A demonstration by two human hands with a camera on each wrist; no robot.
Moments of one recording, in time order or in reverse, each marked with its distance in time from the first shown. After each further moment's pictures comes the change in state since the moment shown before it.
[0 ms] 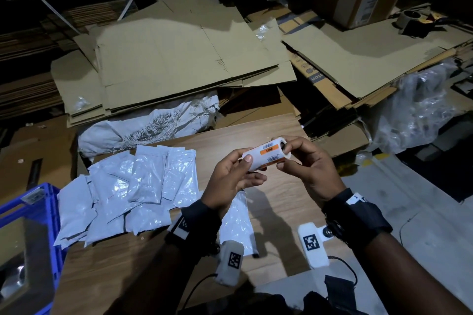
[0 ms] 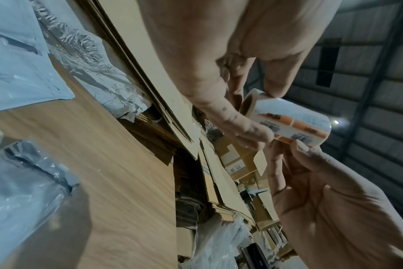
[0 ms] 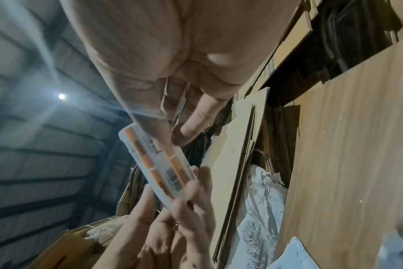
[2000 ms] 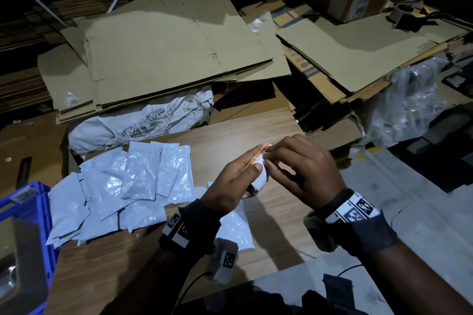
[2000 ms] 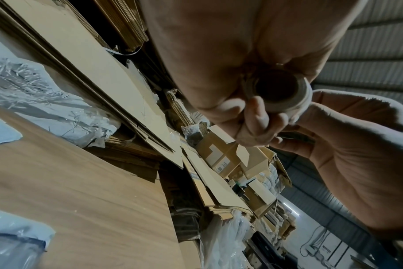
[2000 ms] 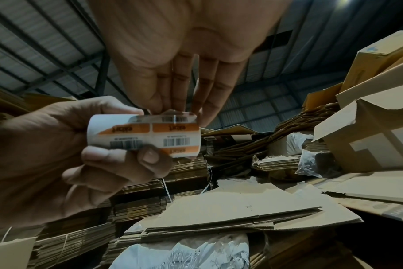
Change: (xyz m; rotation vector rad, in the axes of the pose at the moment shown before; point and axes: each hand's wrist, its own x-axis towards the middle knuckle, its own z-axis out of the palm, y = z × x) left_hand -0.010 0.002 0.013 0.153 -0.291 0.064; right_hand -0.014 -0.034 0.012 -1.128 -0.073 -0.575
